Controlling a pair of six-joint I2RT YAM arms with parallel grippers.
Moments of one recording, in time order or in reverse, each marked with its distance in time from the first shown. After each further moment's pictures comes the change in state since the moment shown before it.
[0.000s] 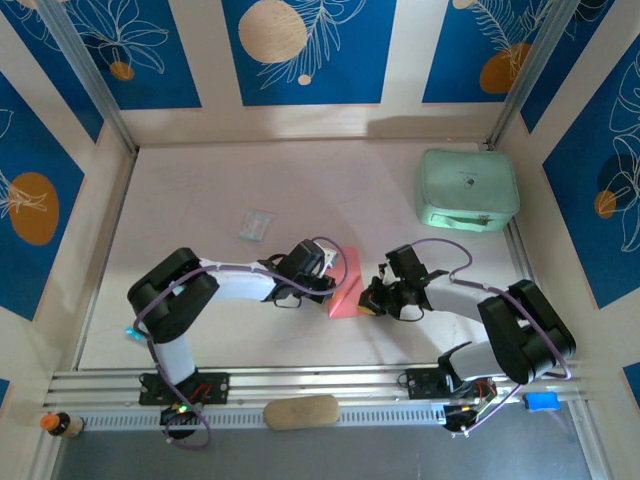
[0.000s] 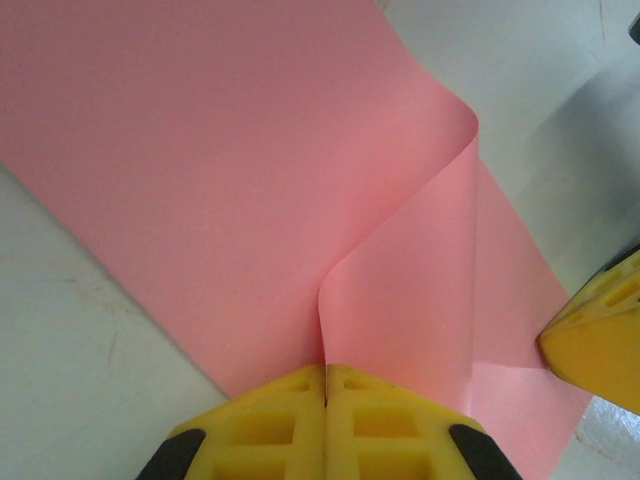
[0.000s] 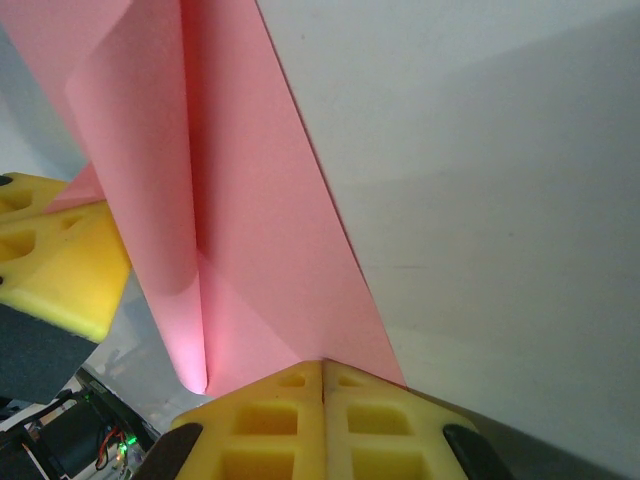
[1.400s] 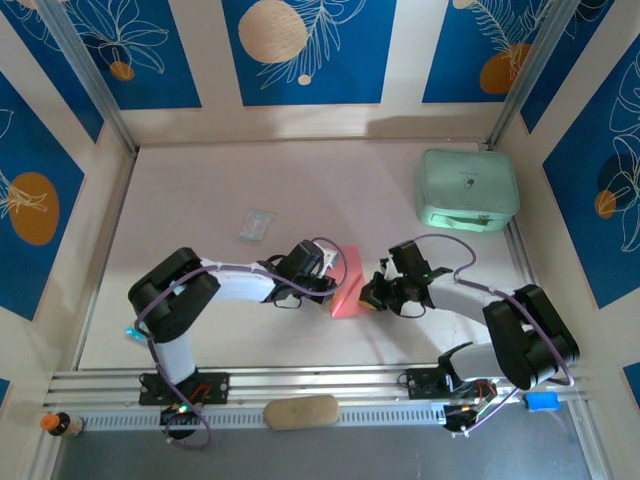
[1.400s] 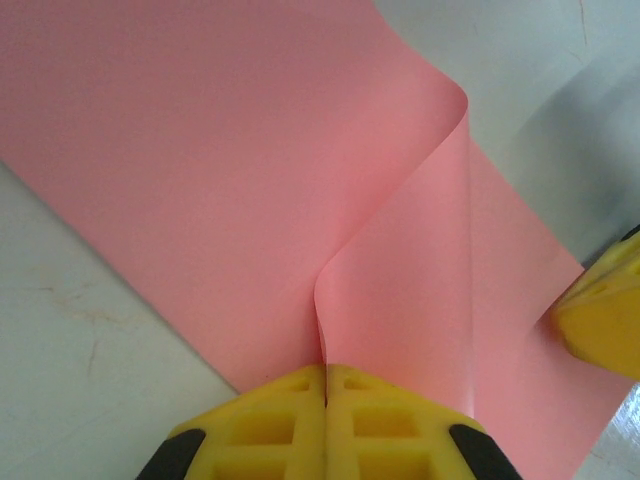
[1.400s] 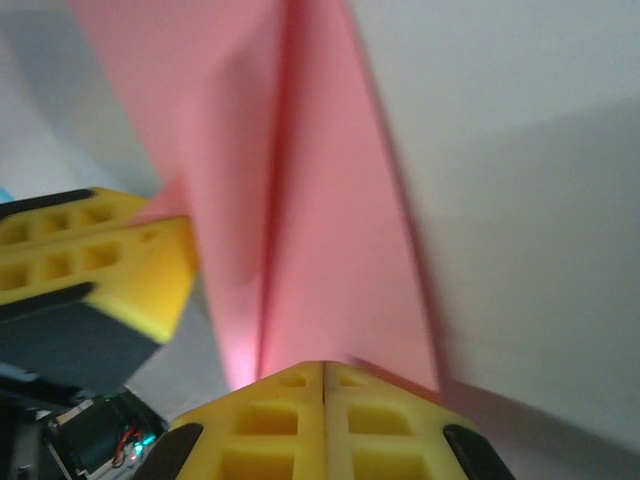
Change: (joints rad) left arm 0.002 0.006 -0.014 0.038 0.024 -0.001; right arm -0.024 -0.035 0.033 -0.013 -0.020 -0.021
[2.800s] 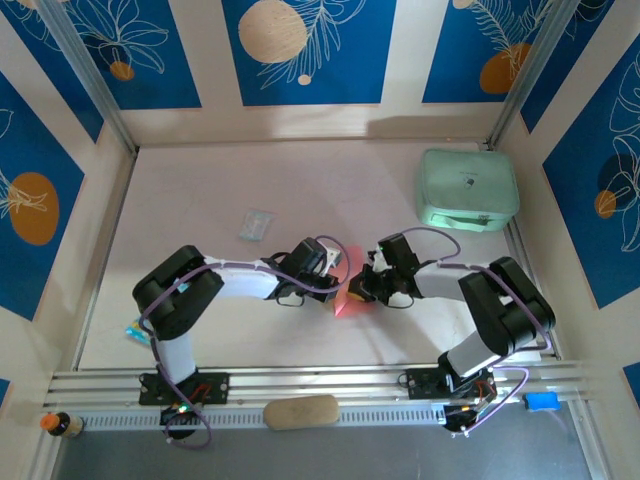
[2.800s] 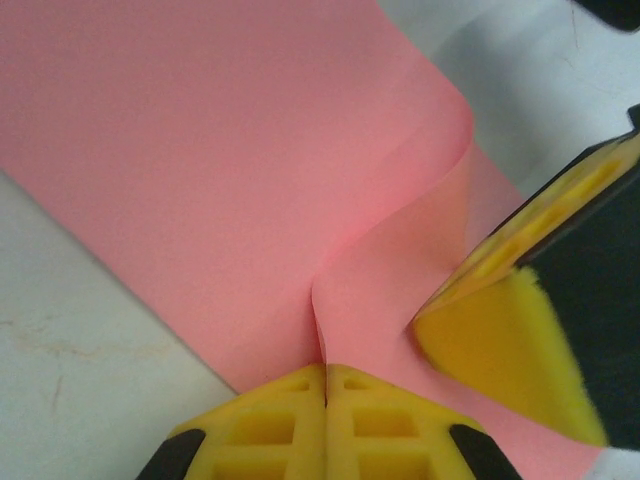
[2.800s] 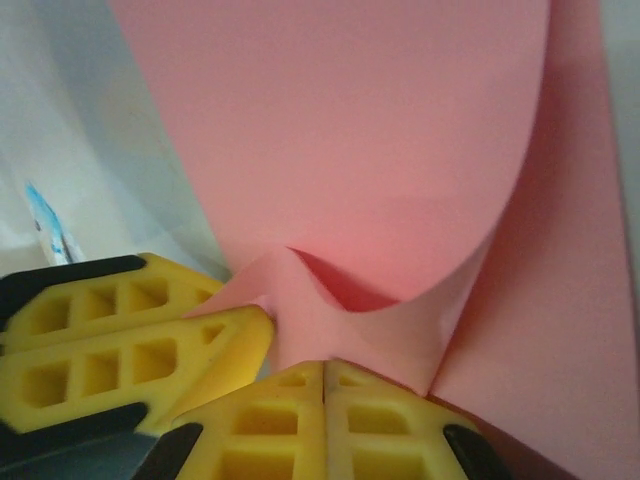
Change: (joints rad) left arm 0.000 0.028 0.042 -0.030 0.026 0.000; right arm 0.013 0.188 0.058 0.177 -0.048 0.010
